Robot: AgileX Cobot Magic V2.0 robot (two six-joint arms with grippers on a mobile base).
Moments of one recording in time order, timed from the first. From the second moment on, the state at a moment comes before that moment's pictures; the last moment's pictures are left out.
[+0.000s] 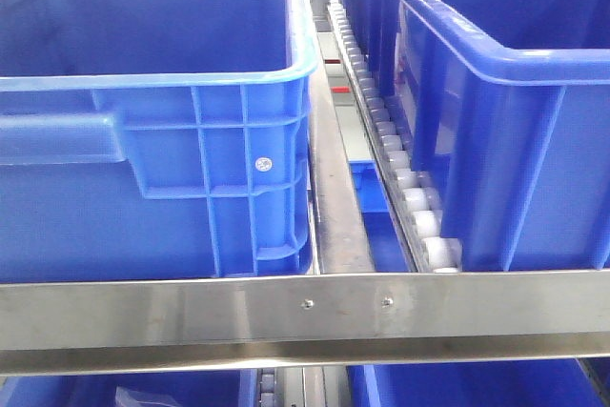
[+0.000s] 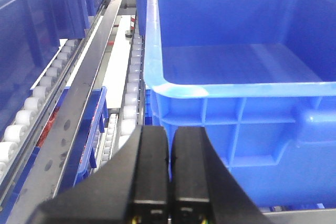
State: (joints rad) left arm -0.06 -0.01 0.01 0.01 0.13 -0.02; right arm 0.14 0.53 -0.52 -0.05 0.14 0.10
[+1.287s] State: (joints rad) left arm -0.06 -0.01 0.01 0.01 0.13 -0.02; right arm -0.02 -0.01 0.03 -0.03 0.07 0.10
